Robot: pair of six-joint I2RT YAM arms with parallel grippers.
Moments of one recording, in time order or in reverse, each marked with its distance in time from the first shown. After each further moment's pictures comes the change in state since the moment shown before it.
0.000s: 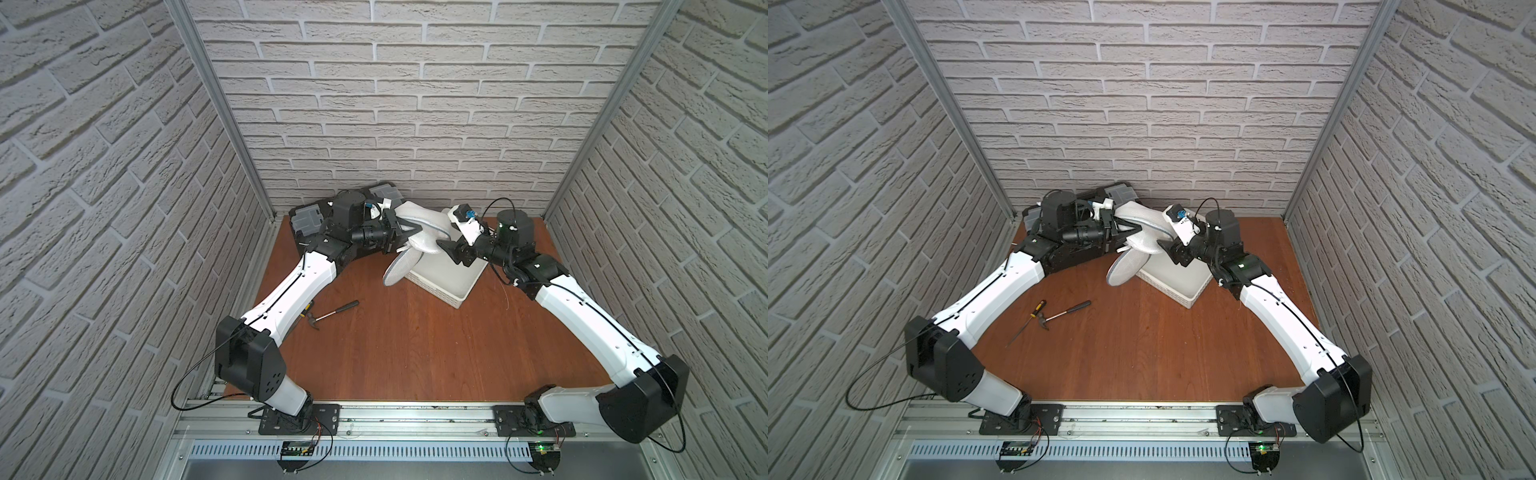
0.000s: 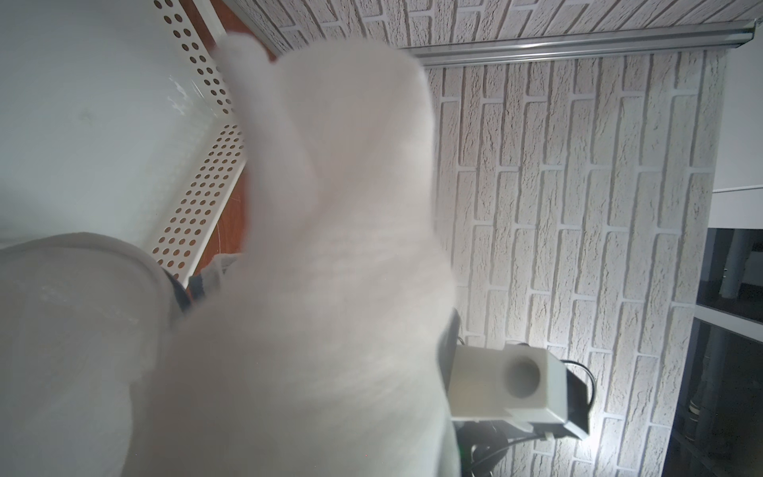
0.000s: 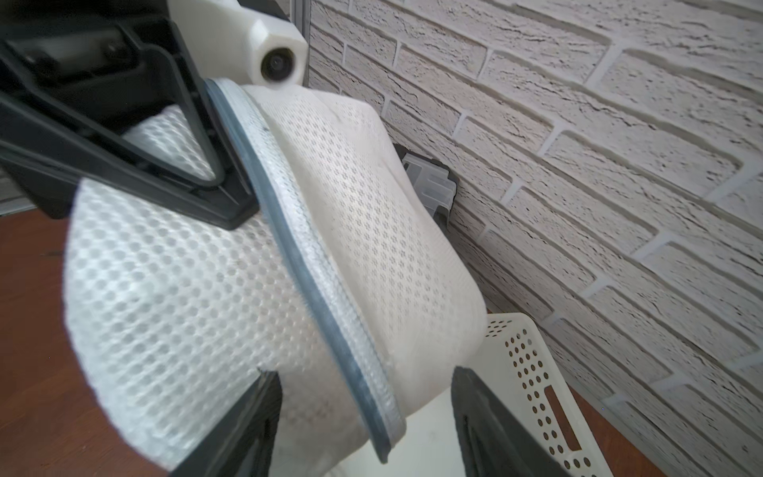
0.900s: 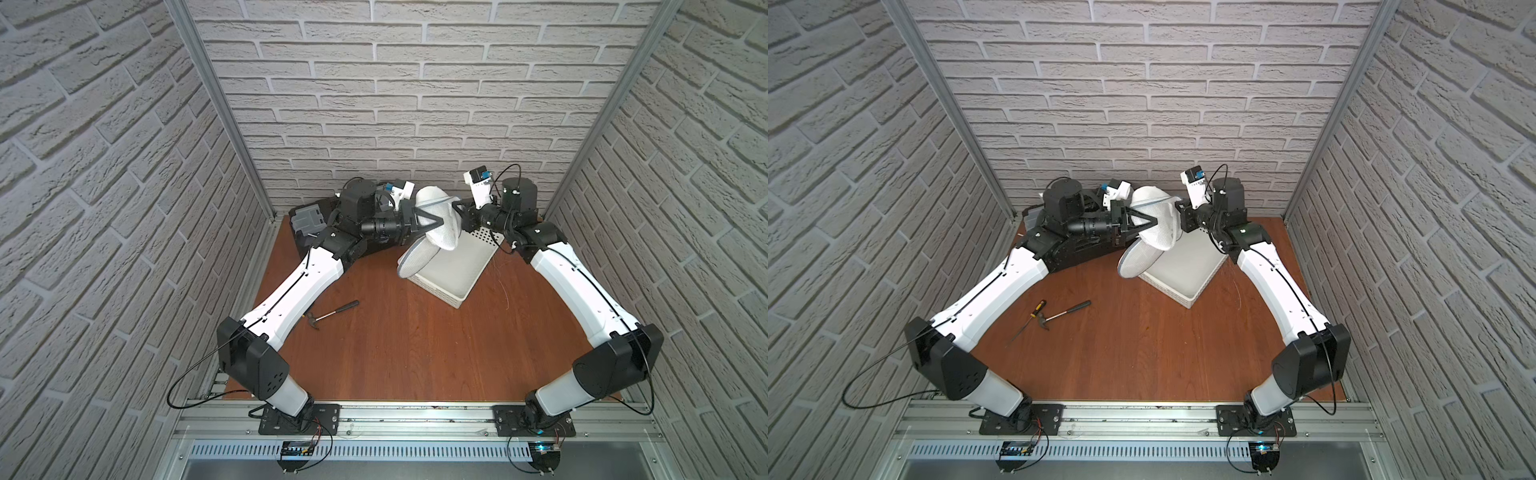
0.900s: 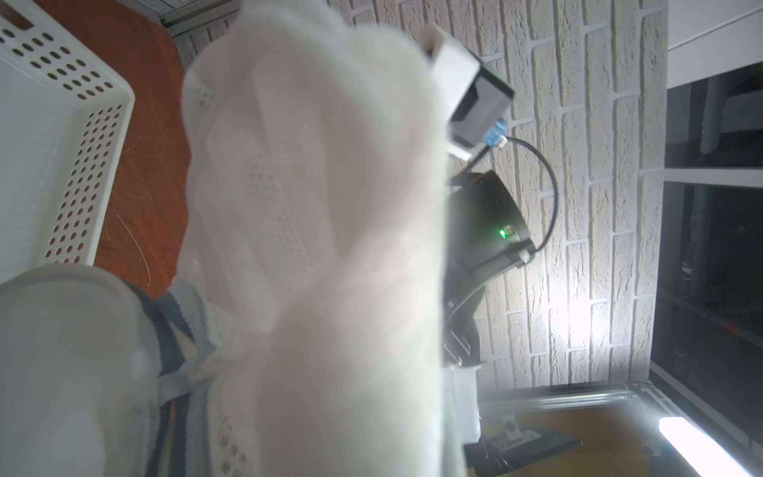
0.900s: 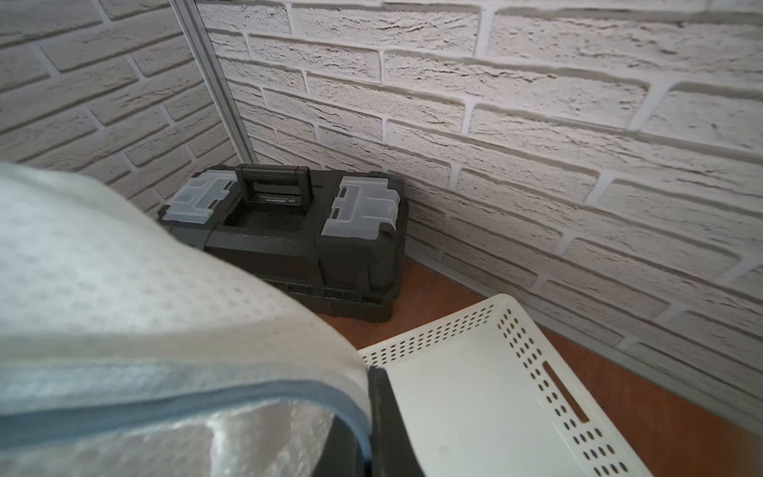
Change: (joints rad) left arm -0.112 0.031 0.191 0.009 0.081 0.126; right arm -0.140 0.231 0.369 -0.137 -0.092 0.335
